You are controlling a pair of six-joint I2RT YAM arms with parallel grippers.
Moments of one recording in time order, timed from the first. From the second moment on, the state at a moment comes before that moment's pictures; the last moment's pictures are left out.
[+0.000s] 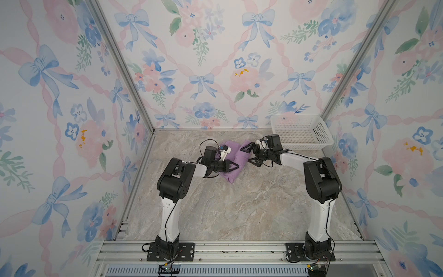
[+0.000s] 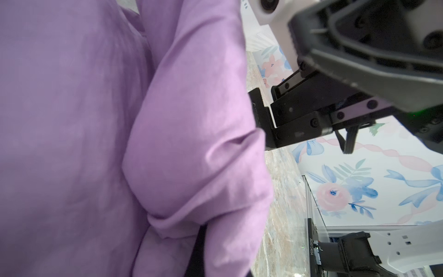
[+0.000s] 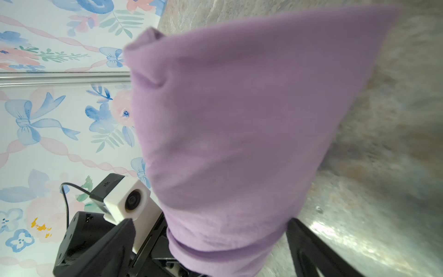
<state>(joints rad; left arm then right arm) -0.38 2.12 1.14 0.39 0.89 -0.51 0.30 2.07 1.37 -0.02 -0.70 0.98</state>
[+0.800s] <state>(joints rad) -0.37 2.17 1.13 0.53 1.00 -0.67 0.30 2.26 1.50 -0.02 -0.73 0.98</state>
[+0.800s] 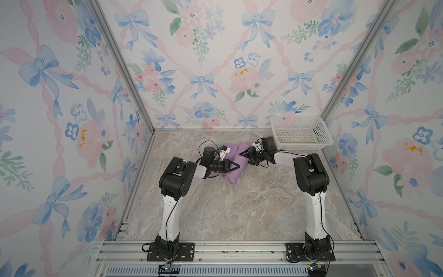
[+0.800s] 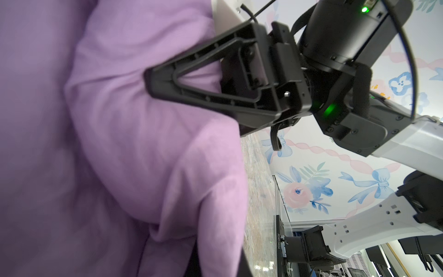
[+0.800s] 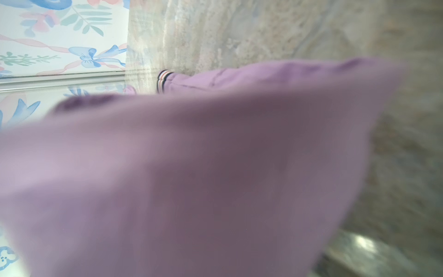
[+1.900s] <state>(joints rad) -1.05 2.08 1.24 0.02 -0.98 0.19 0.30 2.19 1.44 0.00 -0.70 1.07</state>
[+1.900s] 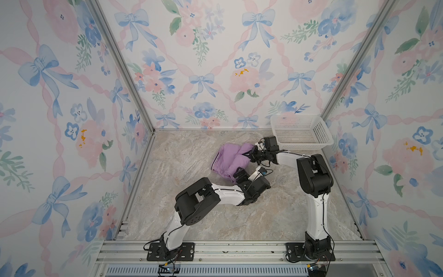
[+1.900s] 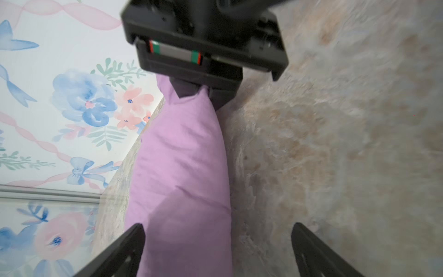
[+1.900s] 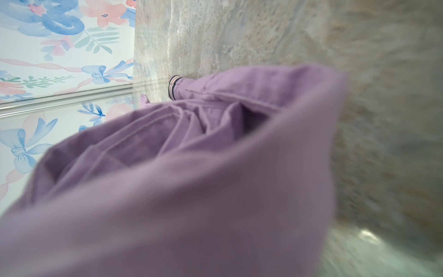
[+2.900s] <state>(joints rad) -0.92 2.23 1.36 0.03 -1.12 0.33 0.31 2.24 1.44 0.11 -0.72 1.14</state>
